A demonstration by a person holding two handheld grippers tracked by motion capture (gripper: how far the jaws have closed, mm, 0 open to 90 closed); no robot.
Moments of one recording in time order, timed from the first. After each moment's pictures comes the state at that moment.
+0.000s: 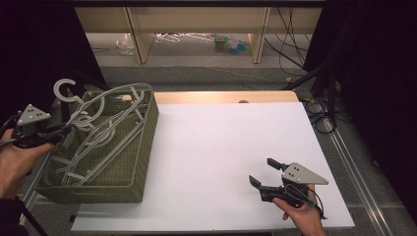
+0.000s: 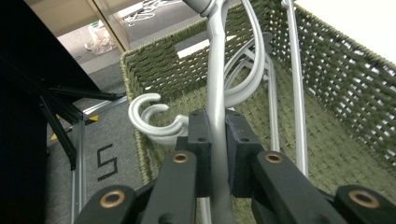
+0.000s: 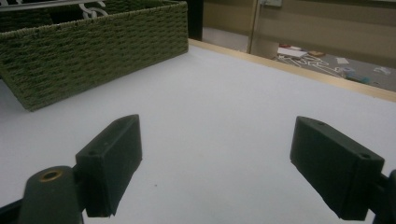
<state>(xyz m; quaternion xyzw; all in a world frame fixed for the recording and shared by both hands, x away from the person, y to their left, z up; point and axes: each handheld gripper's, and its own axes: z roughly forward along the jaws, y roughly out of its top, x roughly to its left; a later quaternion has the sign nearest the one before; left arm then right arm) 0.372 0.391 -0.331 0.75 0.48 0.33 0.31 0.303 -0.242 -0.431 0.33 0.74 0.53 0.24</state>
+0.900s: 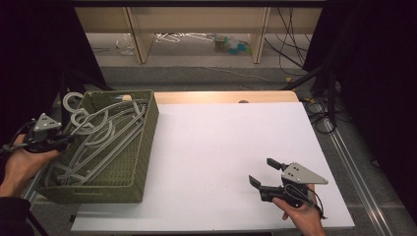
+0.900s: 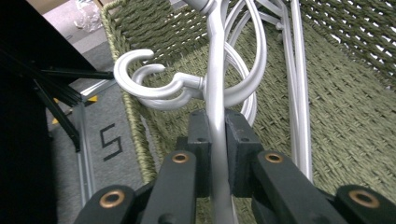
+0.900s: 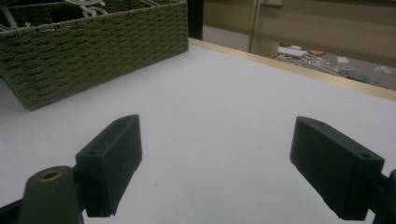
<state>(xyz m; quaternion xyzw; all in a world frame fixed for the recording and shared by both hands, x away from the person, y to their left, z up) 0.386 0.400 -0.371 0.78 0.47 0.31 0.26 0.303 -0.242 -0.431 0.33 0.75 0.53 0.23</state>
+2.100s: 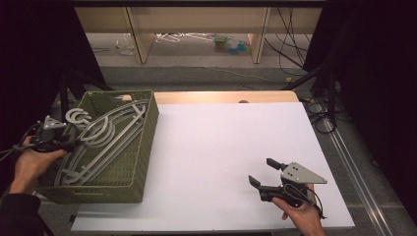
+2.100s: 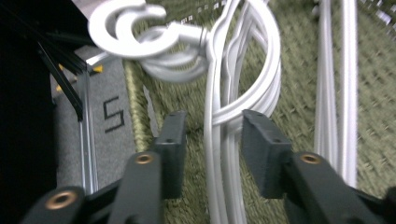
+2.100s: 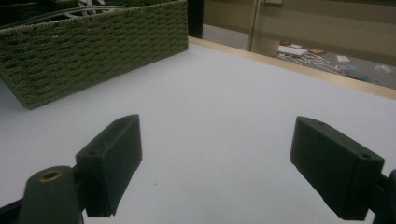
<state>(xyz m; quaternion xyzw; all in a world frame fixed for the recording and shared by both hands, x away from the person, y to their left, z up) 0.397 0.400 -0.387 0.76 0.53 0.30 0.23 0.304 -0.241 -0.432 0.33 0.75 0.53 0.24</state>
